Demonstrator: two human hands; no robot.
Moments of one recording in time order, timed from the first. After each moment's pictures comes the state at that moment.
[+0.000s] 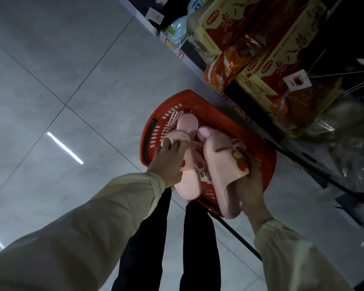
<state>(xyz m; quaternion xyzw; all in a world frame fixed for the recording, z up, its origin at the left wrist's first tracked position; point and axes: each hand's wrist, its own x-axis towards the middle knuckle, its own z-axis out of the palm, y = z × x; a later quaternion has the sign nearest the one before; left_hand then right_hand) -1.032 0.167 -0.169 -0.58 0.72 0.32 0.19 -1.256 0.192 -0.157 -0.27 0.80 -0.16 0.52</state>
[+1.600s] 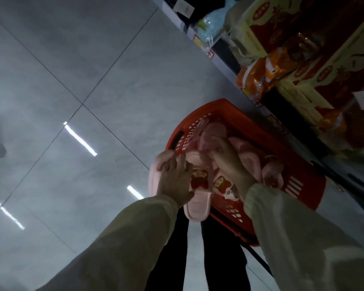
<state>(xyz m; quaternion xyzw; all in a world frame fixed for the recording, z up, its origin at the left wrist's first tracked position) -0.987 0.177 -0.219 -0.61 0.68 0.33 0.23 -1.135 0.100 -0.265 -0.39 0.67 -0.04 0.63</state>
